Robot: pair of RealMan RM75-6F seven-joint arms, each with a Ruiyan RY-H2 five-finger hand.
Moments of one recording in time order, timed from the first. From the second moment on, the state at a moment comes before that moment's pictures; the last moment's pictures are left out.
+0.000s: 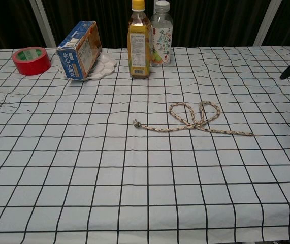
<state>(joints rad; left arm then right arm) -0.05 -1.16 -0.06 -1.65 1.43 1.52 0.21 0.31 -1.29 0.11 -1.71 -1.41 1.18 -0.16</state>
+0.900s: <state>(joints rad) -0.06 -1.17 -0.06 -1.61 1.40 1.48 0.16 0.47 -1.64 0.12 -1.36 -1.28 1.05 -0.31</state>
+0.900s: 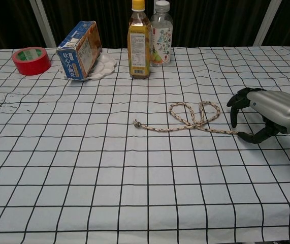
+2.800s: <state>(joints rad) -0.56 -1.27 -0.16 -1.59 1.50 0.94 -0.07 0.53 -1.55 0.17 -1.51 -1.16 1.05 -0.46</state>
